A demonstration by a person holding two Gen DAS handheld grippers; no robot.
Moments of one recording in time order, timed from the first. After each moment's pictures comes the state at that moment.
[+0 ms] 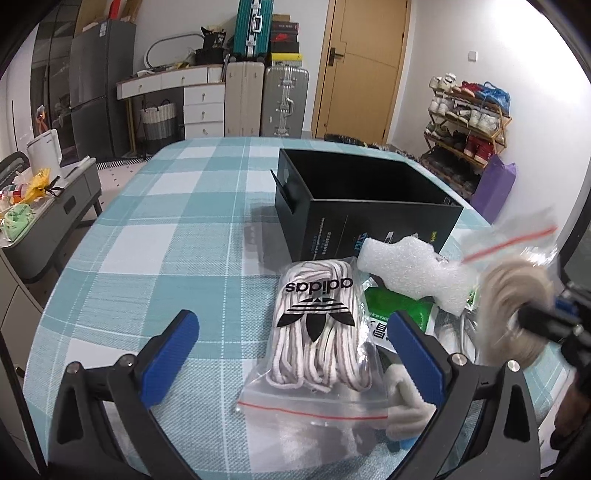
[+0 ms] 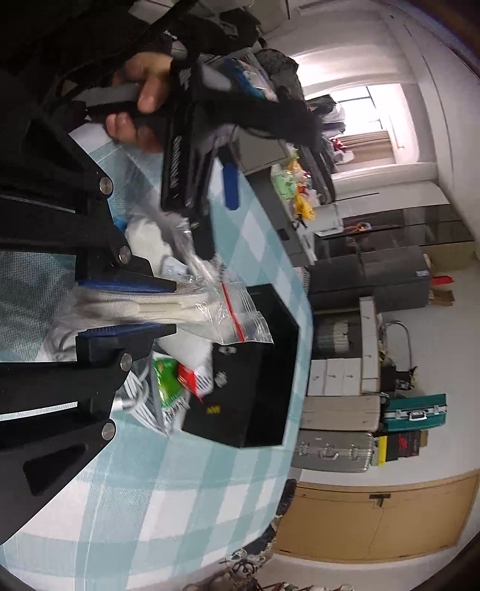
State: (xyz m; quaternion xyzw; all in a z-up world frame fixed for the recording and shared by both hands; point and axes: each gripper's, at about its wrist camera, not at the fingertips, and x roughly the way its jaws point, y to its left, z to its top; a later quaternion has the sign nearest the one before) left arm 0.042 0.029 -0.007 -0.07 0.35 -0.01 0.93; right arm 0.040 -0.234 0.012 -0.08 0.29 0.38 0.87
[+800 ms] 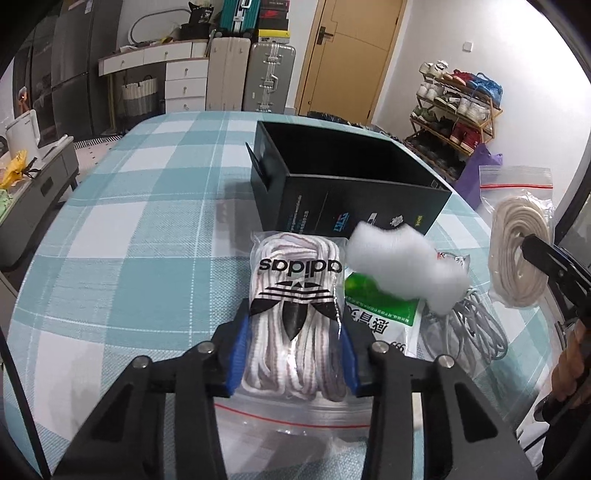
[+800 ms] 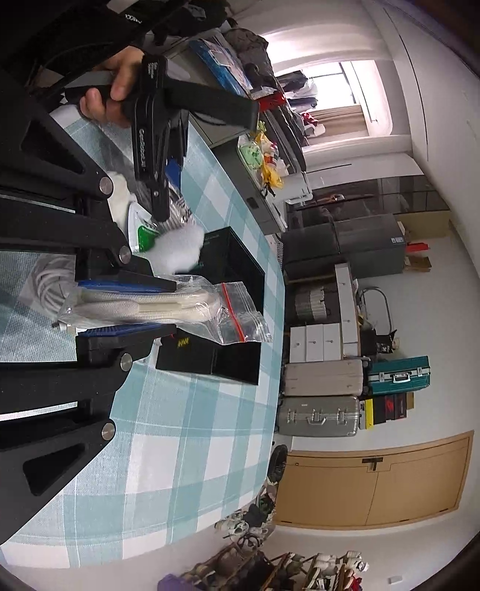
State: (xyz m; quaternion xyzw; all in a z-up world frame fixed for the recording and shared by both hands) left arm 0.044 0.022 -0.008 -0.09 0.39 -0.05 0.91; right arm 0.059 -0.273 0.030 -0.04 0.26 0.33 0.91
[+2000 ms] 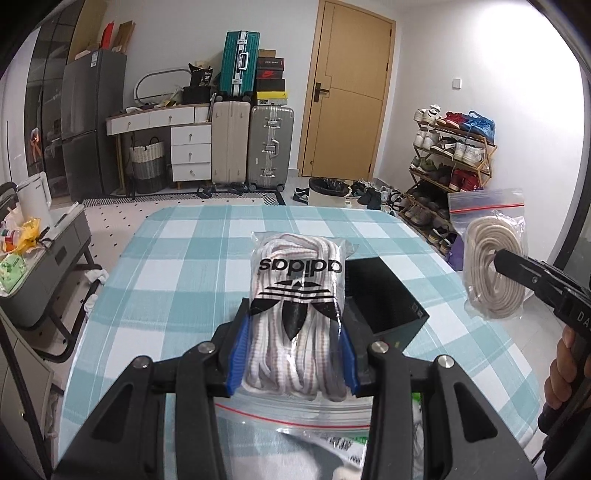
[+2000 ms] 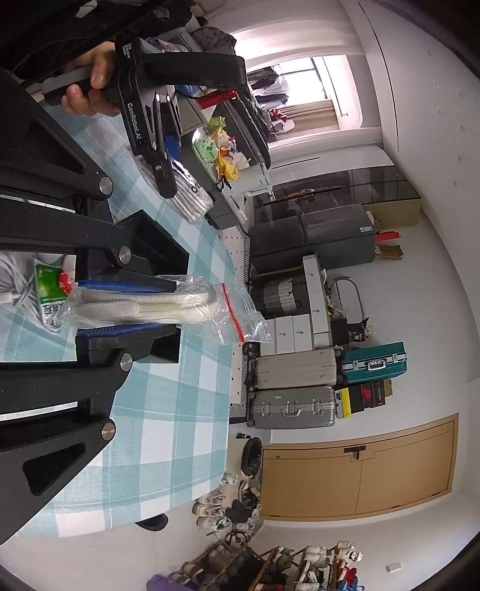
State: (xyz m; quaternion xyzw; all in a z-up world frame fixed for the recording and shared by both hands) left arm 0.088 0.021 0.082 -0.06 0.29 -0.03 0.96; right arm 0.112 -0.274 0.103 -0.01 0.22 0.33 0.92
